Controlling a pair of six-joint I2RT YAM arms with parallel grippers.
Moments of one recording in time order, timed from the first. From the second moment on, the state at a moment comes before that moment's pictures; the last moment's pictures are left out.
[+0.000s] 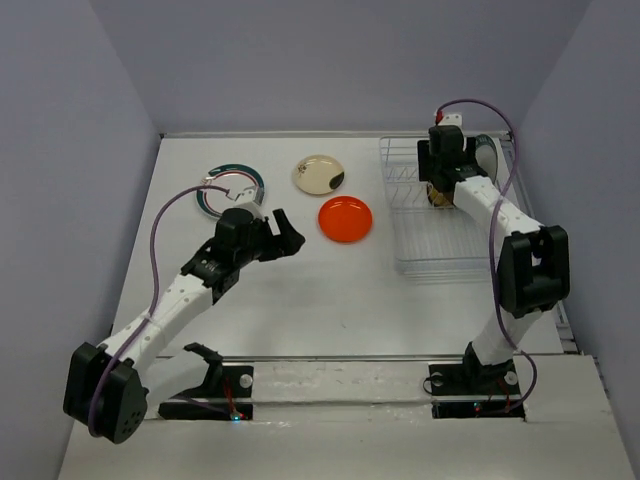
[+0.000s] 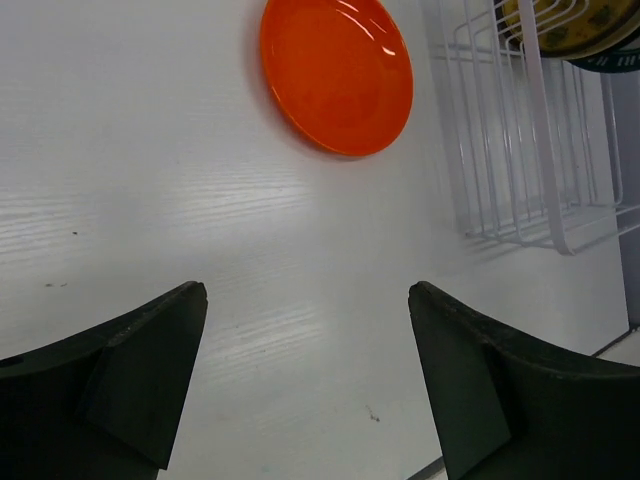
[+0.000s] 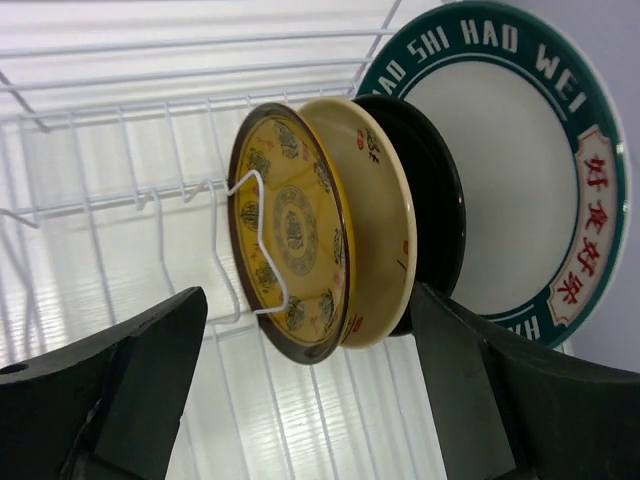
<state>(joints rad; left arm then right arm) -0.46 1.01 0.68 -0.17 0.10 -0.61 0.21 1.77 1.41 -0.23 0.56 -0.01</state>
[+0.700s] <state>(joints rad) -0.53 1.89 1.14 0.09 -0.07 -0.70 0.36 1.12 0.83 -0.08 -0.02 0.39</state>
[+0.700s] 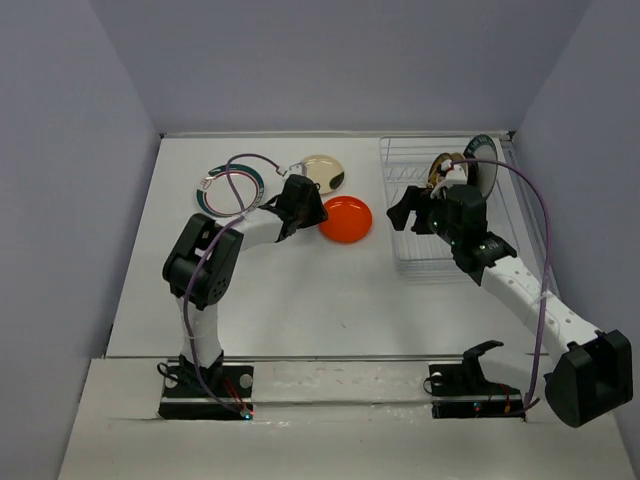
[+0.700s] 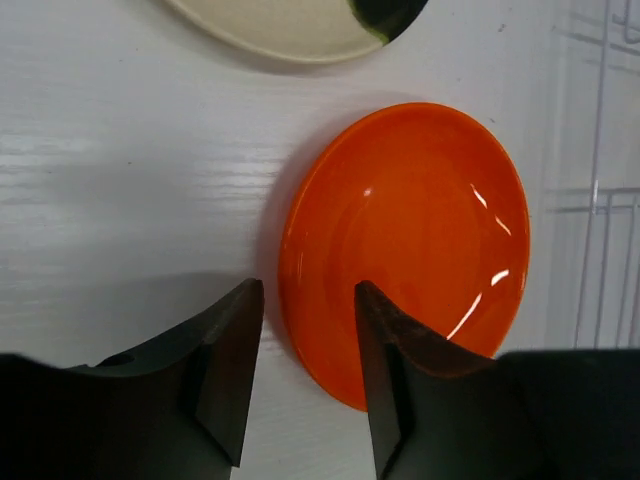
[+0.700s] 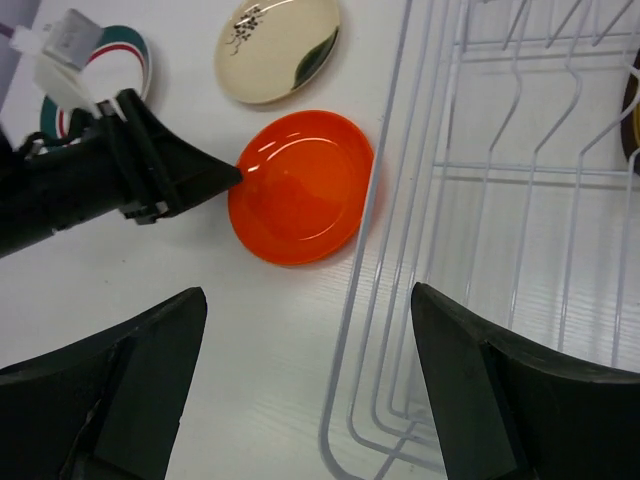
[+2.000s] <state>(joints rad) -0.53 1.02 0.57 0.17 0.07 -0.73 0.51 1.41 0.95 -0.01 -0.39 0.47</state>
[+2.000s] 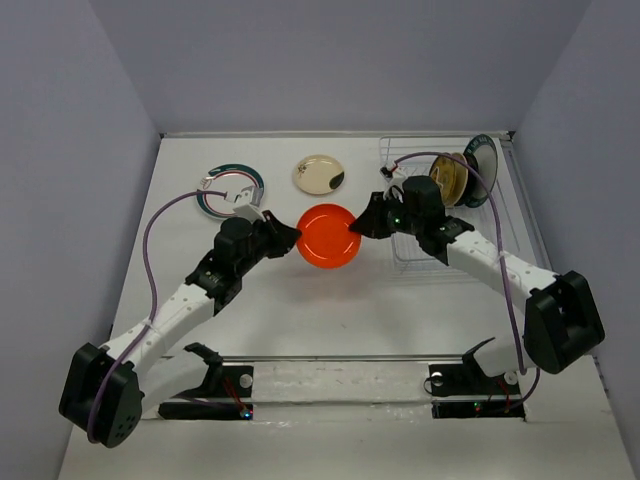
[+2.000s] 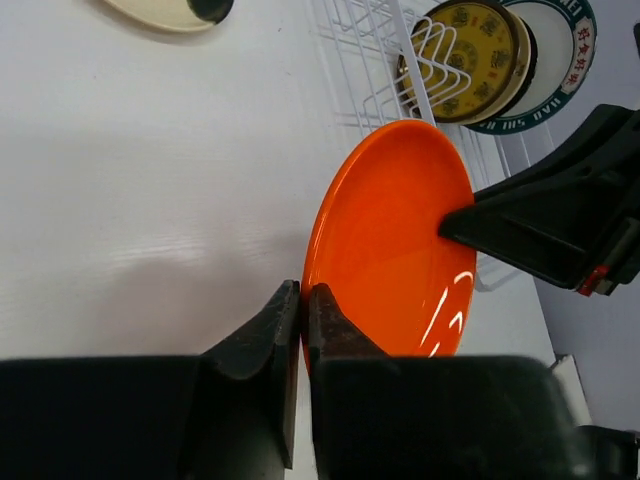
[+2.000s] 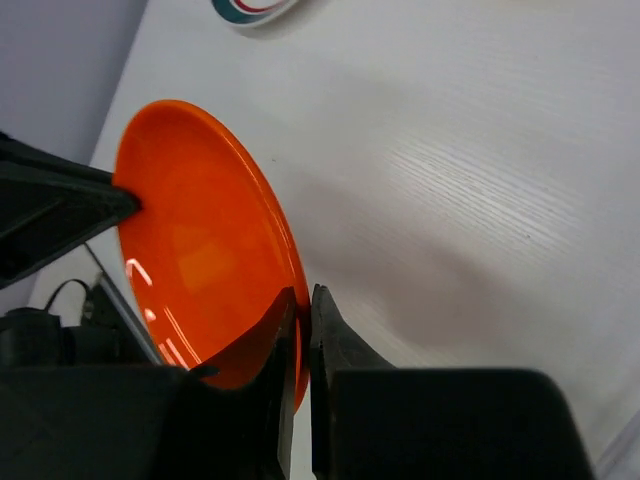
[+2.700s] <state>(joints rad) -0.53 1.10 0.58 0.19 0.04 -0.74 0.24 1.47 1.37 -0.14 0.59 0.01</state>
